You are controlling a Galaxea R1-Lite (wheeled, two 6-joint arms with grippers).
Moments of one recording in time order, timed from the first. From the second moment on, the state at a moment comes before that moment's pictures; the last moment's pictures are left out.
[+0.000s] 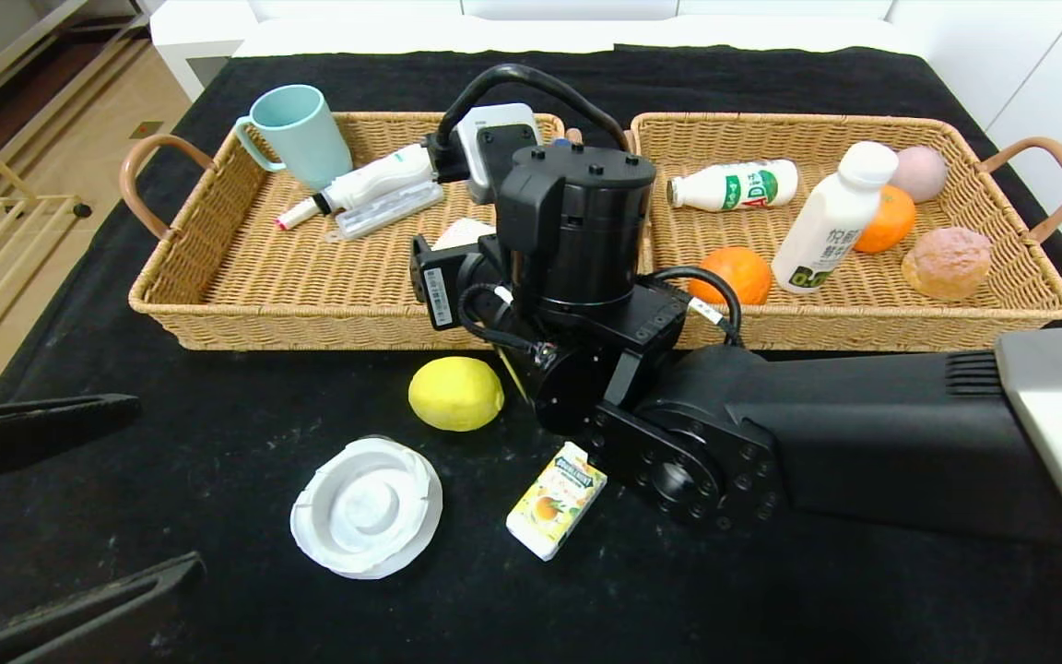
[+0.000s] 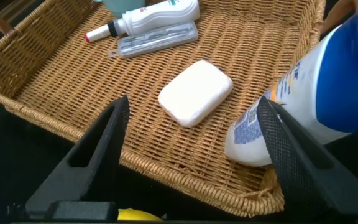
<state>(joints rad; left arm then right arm) -0.49 0.83 -0.73 -0.01 -0.25 0.13 0.94 2.21 -1.81 -0.54 -0.48 -0.10</state>
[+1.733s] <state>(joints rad) -0.49 0.86 -0.72 -0.01 -0.25 0.13 1.01 1.77 -1.34 0.05 -0.58 0.38</state>
